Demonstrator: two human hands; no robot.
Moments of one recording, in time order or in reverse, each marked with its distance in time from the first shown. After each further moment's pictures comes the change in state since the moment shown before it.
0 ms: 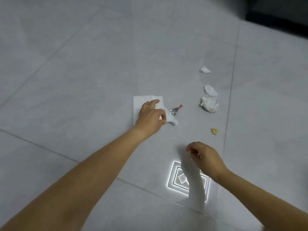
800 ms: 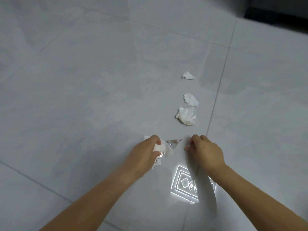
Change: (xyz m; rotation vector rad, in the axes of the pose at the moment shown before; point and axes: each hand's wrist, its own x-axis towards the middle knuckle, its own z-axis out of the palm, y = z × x) left_hand -0.008 0.070 0.086 -0.146 -0.046 -0.088; right_hand 0.078 0.115 -0.050 -0.329 -0.011 0.140
